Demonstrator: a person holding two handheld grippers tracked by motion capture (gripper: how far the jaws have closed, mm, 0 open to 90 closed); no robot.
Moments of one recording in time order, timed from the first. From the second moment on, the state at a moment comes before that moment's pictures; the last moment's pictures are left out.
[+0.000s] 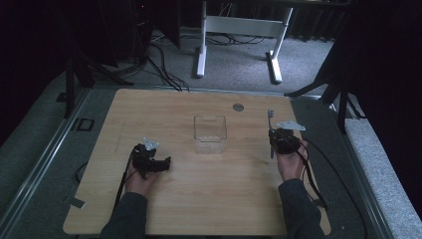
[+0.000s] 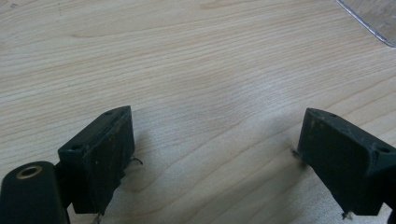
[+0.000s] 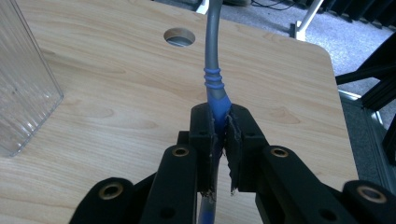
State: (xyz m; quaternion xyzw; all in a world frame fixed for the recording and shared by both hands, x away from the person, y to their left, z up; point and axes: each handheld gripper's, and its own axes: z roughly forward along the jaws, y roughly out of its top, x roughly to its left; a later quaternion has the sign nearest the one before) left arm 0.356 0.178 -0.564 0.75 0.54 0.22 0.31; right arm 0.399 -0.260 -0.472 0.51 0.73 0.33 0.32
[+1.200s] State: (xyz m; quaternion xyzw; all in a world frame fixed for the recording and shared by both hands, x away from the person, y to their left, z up) left arm 0.356 0.178 -0.563 0.75 0.54 0.22 0.31; right arm 0.411 -0.228 -0.458 0.49 0.73 0.36 0.31
